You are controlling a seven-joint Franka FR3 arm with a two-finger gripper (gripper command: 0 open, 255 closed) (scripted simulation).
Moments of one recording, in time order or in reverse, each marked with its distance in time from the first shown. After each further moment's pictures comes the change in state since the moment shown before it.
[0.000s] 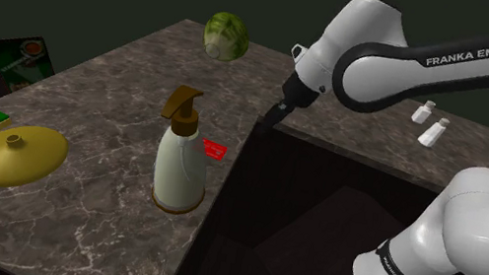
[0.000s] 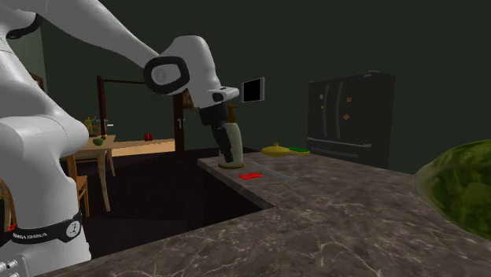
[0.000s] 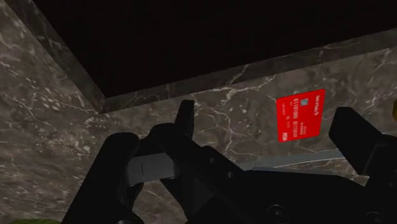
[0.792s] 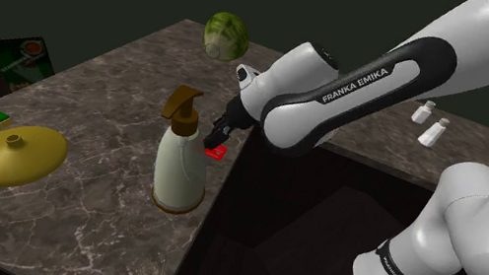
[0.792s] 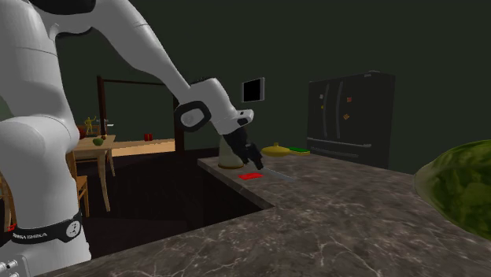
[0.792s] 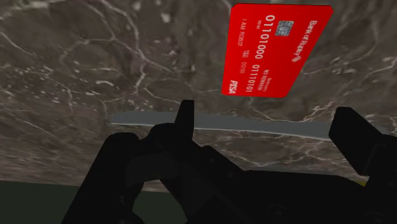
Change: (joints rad) arm 0.252 0.427 -0.016 0.110 0.255 0.589 -0.358
